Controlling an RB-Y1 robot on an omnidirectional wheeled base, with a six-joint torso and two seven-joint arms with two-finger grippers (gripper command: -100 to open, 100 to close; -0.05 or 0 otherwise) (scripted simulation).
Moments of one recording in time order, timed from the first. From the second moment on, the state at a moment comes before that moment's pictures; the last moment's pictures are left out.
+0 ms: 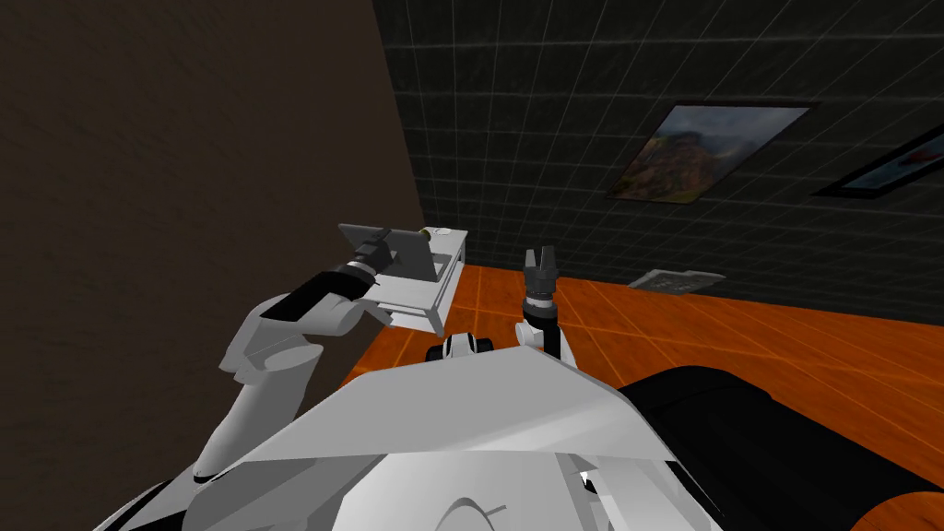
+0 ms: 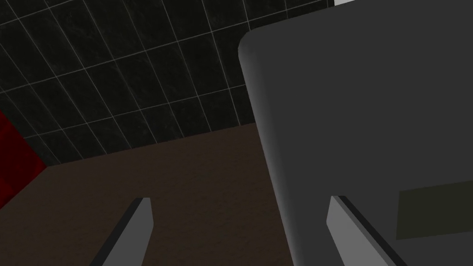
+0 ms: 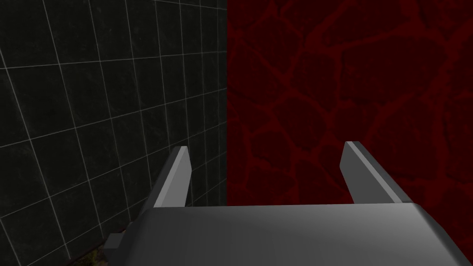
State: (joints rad) left arm 0.02 0.53 0.07 -2.40 0.22 0.63 0.10; right arm 0.48 -0.04 0.03 -2.33 0.09 -0.65 0.08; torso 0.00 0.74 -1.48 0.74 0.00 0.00
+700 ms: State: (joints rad) left arm -0.05 0.60 0.08 -2.40 0.27 0.82 0.14; right arm 0.48 -0.04 0.03 -2.33 0.09 -0.65 0.08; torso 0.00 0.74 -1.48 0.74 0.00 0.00
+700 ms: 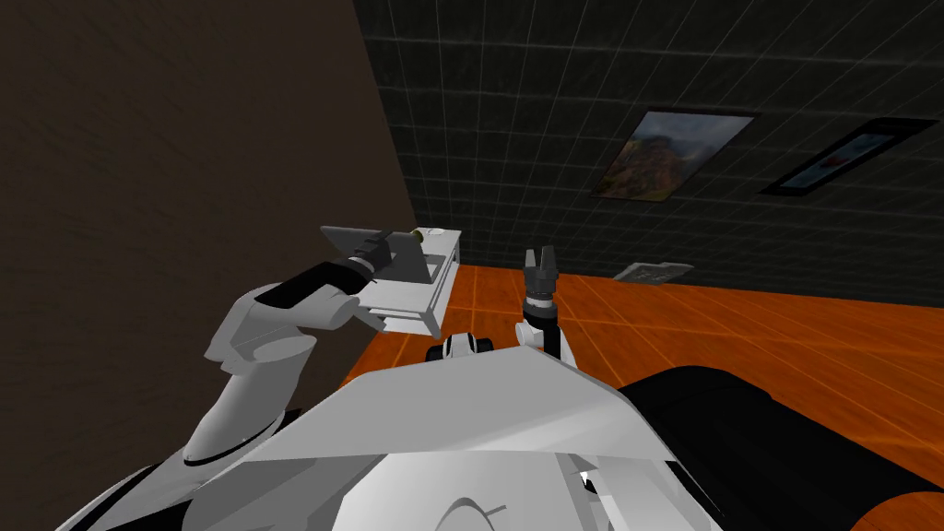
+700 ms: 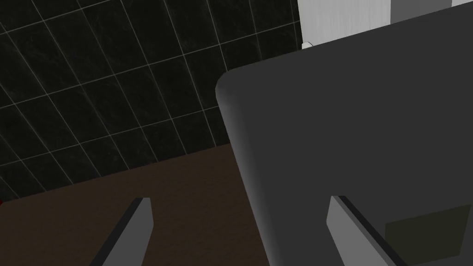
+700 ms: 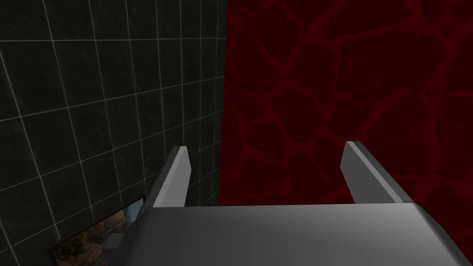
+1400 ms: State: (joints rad) left arm -0.13 0.68 0.09 -2.39 0.32 1.02 0.19; right arm 0.48 -0.04 0.03 -2.33 0.09 -0.65 0.08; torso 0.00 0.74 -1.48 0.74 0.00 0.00
